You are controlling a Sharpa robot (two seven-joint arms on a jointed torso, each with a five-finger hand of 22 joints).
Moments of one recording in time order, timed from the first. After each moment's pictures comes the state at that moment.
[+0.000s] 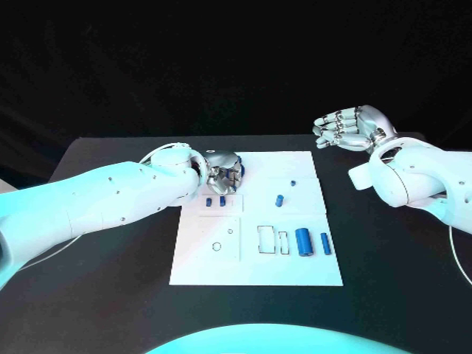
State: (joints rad) left arm 1.22 -0.55 -0.09 1.20 -1.45 -0.04 -0.05; left_hand 1.48 -0.22 0.70 0.09 0.05 0.92 0.14 0.41 0.35 0.98 0.08 0.58 0.17 1.30 0.01 1.44 0.98 0.15 1.11 0.12 1.18 1.06; right arm 1.33 -0.87 -0.16 1.45 -0.46 -0.55 0.21; right_hand 1.38 -0.21 0.37 0.26 0.36 0.91 0.22 0.19 0.28 1.10 0.15 0.14 0.06 1.11 0.11 0.20 0.25 0.17 1.08 0.21 0.07 0.24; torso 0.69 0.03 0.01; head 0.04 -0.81
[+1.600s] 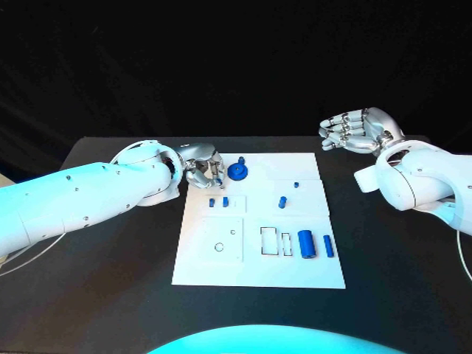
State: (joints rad) left arm 1.21 -0.72 -0.05 1.31 -1.34 -0.10 -0.02; left_hand 1.41 -0.23 0.74 0.05 0.06 0.96 0.14 0.37 0.38 1.06 0.07 0.46 0.18 1.36 0.01 1.45 1.03 0.13 1.17 0.12 1.24 1.13; right arm 1.33 -0.88 -0.16 1.45 -0.46 -0.55 0.21; right_hand 1.38 -0.21 0.37 0.26 0.36 0.91 0.22 0.19 0.28 1.10 0.15 0.14 0.06 1.11 0.11 0.20 0.25 0.17 1.08 0.21 0.07 0.24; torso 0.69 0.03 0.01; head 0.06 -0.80
